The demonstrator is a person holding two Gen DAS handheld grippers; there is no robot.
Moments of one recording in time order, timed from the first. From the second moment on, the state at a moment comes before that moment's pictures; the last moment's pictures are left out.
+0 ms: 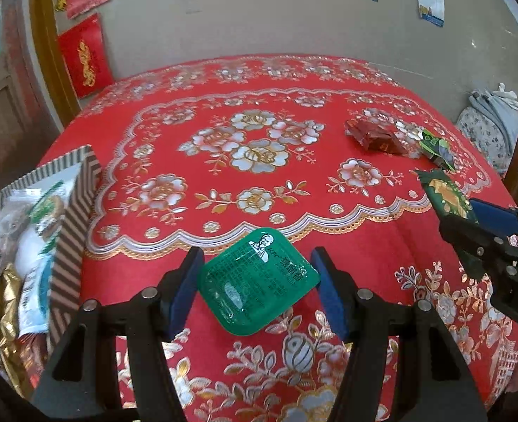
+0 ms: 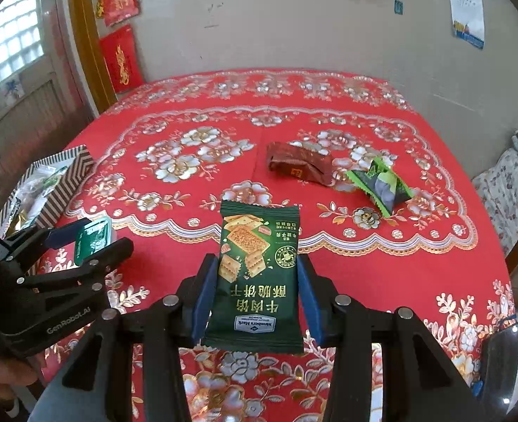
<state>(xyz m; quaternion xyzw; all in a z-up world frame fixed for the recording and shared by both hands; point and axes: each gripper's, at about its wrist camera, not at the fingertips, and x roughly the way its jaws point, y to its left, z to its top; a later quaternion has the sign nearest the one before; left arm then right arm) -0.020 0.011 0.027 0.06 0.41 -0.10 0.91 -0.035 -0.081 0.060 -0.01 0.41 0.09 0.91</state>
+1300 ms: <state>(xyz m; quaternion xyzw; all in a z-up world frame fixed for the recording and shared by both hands) -0.073 0.126 0.067 0.01 0.36 0.00 0.93 -0.056 0.063 0.083 -0.07 0.38 0.20 0.90</state>
